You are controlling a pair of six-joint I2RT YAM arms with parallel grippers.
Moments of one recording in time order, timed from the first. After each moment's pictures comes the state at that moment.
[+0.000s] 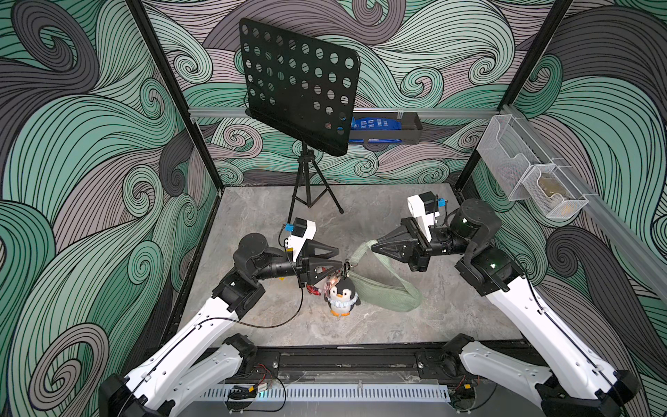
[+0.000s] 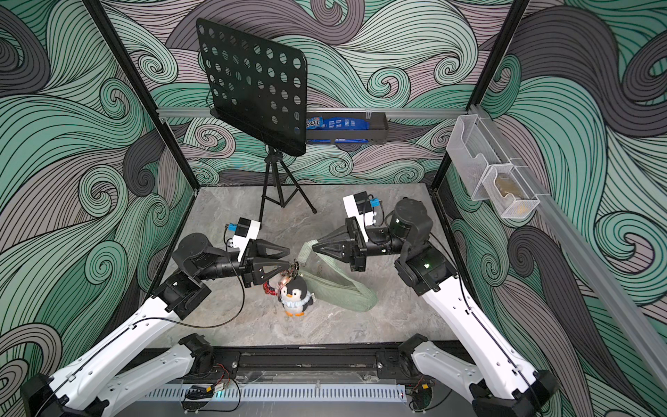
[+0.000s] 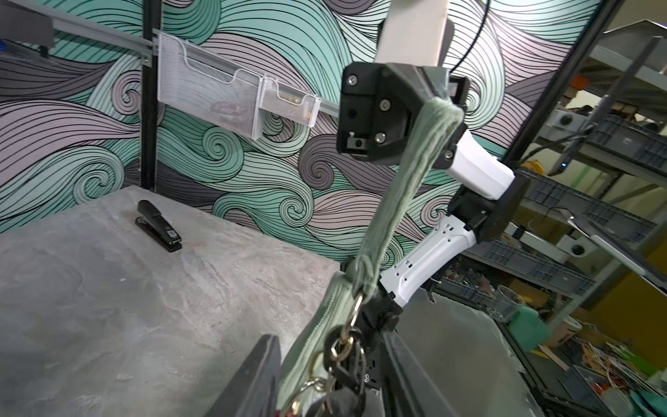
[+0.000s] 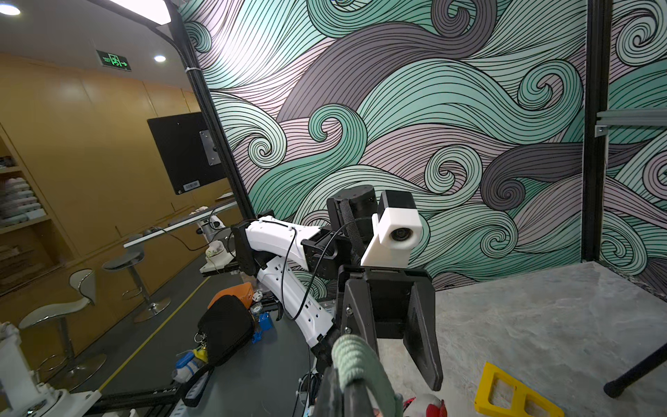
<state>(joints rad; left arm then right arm) -0.58 0.86 0.75 0.16 0.88 -0.33 0.52 1.01 1.17 -0.08 -1.12 0.28</state>
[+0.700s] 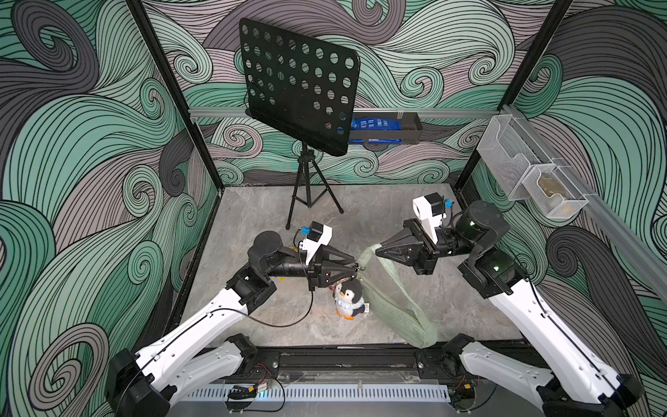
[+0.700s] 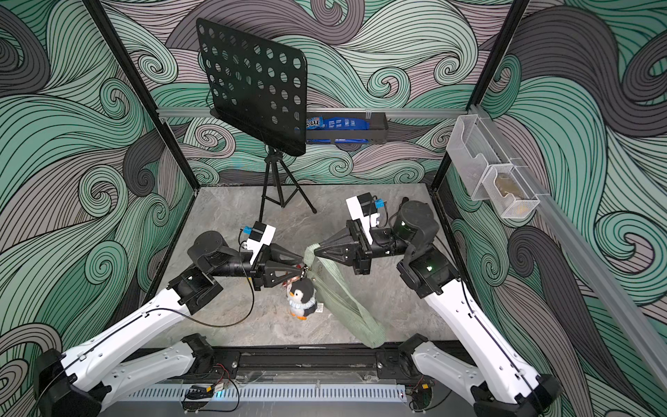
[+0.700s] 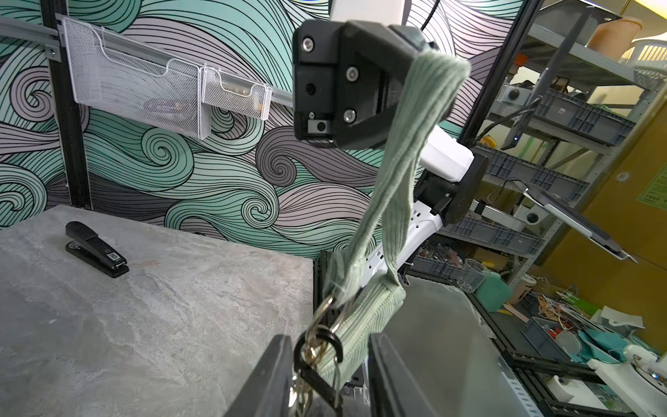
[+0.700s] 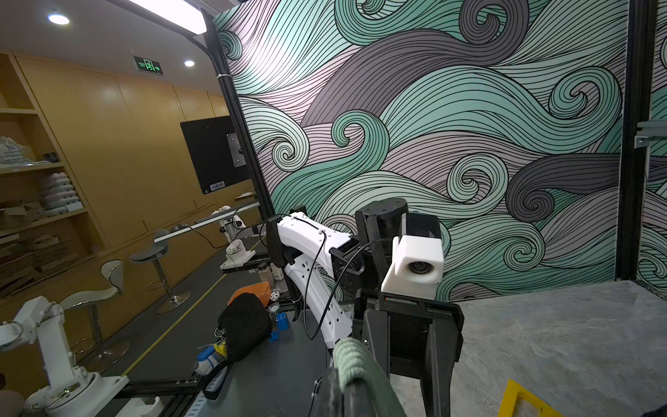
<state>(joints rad) -0.69 0.96 0.79 0.24 0.91 -0.30 0.52 0.99 1.17 -0.02 -1.17 0.33</state>
